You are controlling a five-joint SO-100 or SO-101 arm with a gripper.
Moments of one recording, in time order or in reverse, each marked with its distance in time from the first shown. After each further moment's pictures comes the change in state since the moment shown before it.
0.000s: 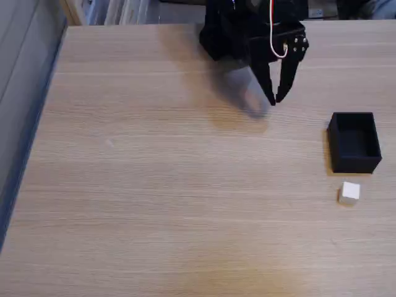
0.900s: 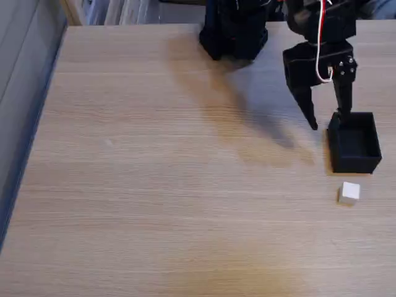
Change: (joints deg) arm -4.9 -32.3 -30.4 -2.9 8.2
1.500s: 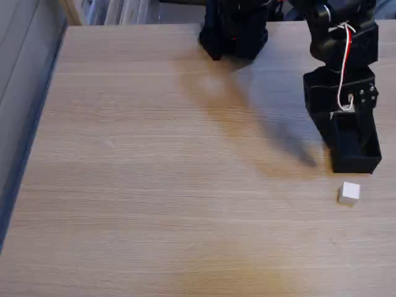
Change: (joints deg) arm -1.5 -16.5 -12.7 -1.0 5.2
